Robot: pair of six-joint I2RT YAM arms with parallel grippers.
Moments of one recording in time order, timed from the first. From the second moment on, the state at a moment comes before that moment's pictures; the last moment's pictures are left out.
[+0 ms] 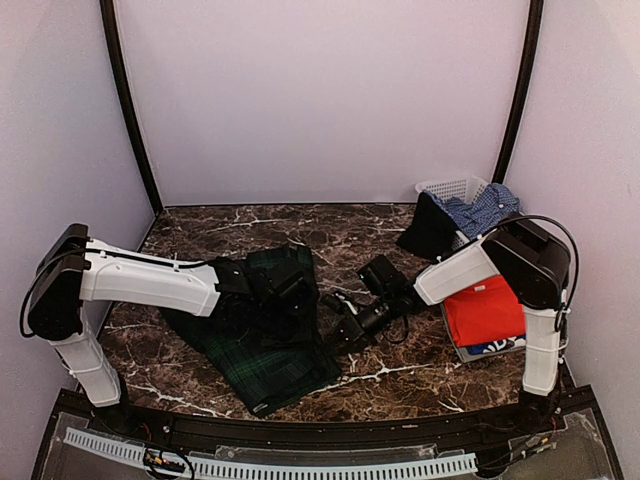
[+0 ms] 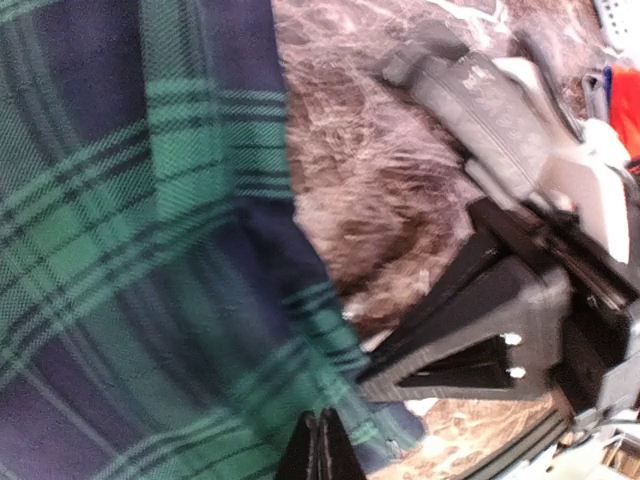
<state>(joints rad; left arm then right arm) -1.08 1.73 1.13 -0.47 -0.06 -1.07 0.80 2.03 1.04 -0.01 -0.97 0.53</state>
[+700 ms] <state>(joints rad) -0.93 1.60 1.08 -0.53 -0.13 -1.01 0.80 2.04 1.03 0.00 -0.97 0.53</state>
